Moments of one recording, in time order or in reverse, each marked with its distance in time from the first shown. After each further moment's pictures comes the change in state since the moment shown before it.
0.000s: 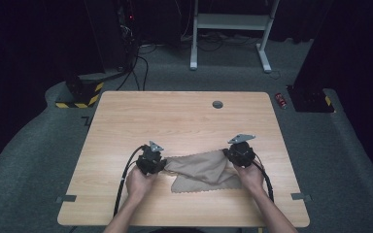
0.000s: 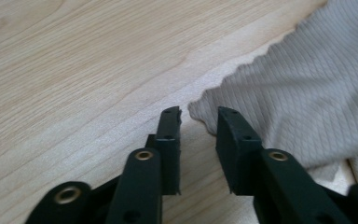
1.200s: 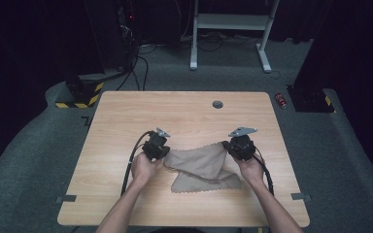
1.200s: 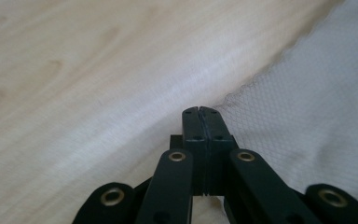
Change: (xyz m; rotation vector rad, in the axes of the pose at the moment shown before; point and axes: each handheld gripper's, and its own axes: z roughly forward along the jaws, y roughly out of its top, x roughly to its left) left arm 0.015 0.053 0.005 -0.007 -0.024 0.022; right arm -0.003 0.024 -0.009 -0.055 -0.004 0.001
